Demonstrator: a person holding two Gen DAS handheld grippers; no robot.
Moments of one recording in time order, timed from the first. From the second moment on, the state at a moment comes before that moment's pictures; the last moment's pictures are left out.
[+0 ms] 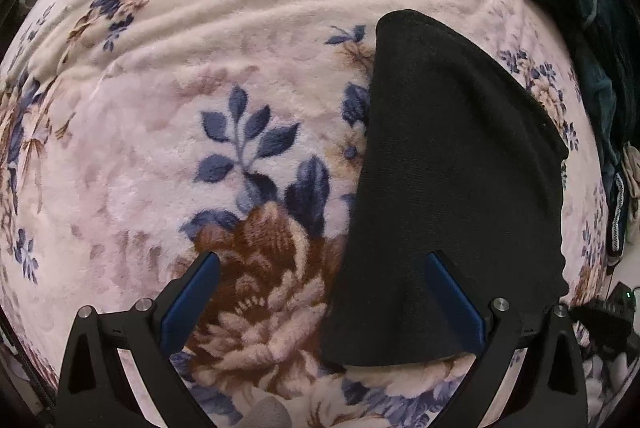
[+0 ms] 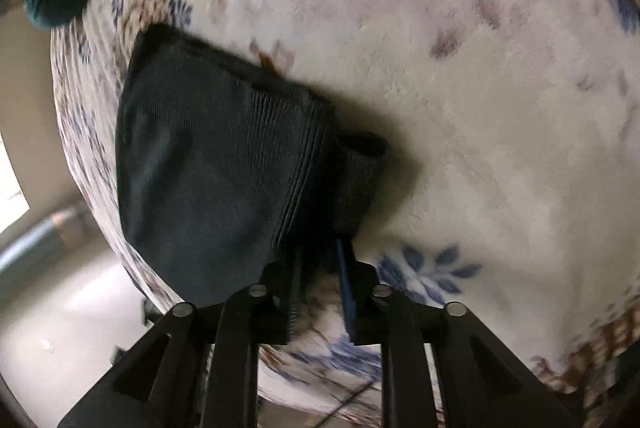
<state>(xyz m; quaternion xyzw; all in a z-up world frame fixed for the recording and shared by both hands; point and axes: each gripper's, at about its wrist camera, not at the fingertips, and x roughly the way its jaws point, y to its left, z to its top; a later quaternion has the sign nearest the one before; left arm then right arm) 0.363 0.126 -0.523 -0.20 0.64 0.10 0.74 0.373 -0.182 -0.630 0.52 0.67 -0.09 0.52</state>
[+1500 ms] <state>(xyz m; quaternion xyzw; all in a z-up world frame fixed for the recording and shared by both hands) 0.395 0.119 -0.573 -0.27 0.61 0.01 0.74 0.403 -0.135 -0.682 0.63 0.55 0.17 0.53</state>
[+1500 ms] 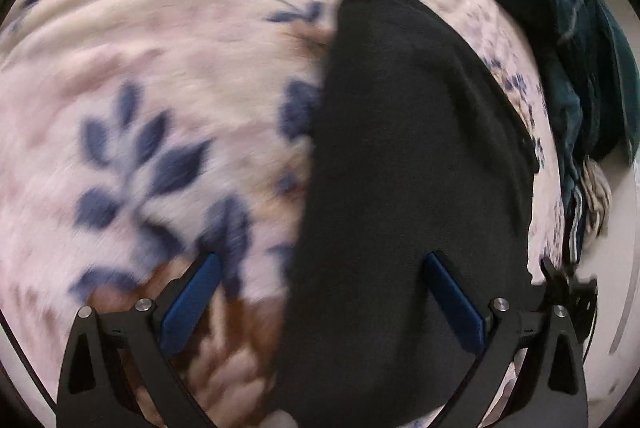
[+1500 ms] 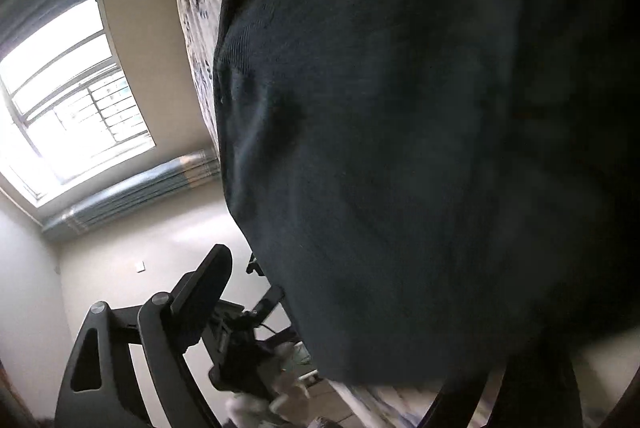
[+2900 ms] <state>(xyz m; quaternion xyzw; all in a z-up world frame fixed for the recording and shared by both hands) 0.729 0.245 -0.509 -0.30 0.50 -0.10 0.81 0.744 0.013 -0.533 0.54 0.43 0.16 0.71</state>
